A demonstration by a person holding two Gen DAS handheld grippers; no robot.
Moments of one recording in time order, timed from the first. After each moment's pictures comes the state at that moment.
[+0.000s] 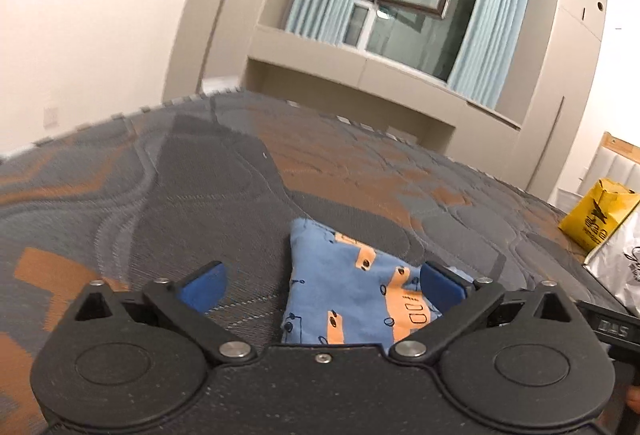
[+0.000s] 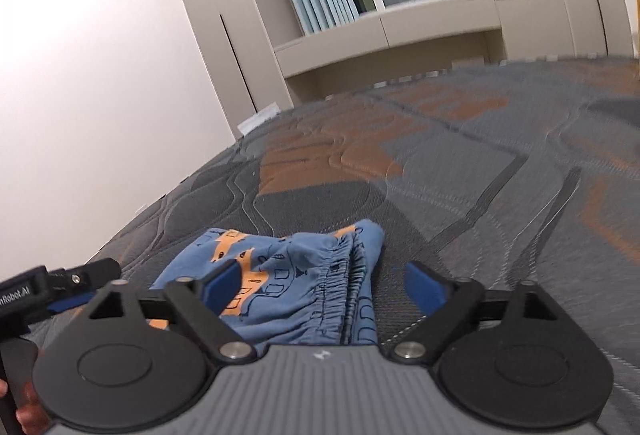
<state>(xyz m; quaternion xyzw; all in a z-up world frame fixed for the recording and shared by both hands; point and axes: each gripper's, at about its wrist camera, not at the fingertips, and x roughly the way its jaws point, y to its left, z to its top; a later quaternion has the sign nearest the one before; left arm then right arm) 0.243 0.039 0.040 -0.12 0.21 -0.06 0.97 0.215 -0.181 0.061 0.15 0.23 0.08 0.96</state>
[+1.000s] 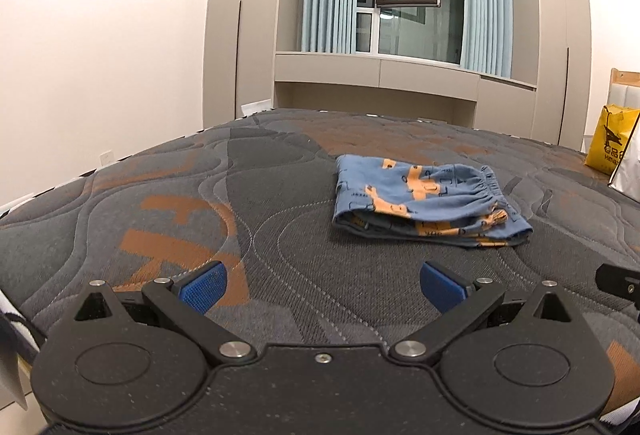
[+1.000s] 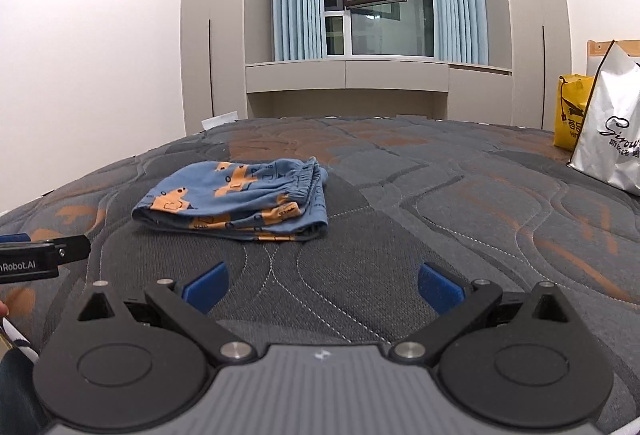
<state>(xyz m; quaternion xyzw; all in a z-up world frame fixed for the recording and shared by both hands) 0.076 0.035 0.000 -0.01 0.19 -0.01 0.98 0.018 -0.137 0.033 0.03 0.18 -0.03 0.98</state>
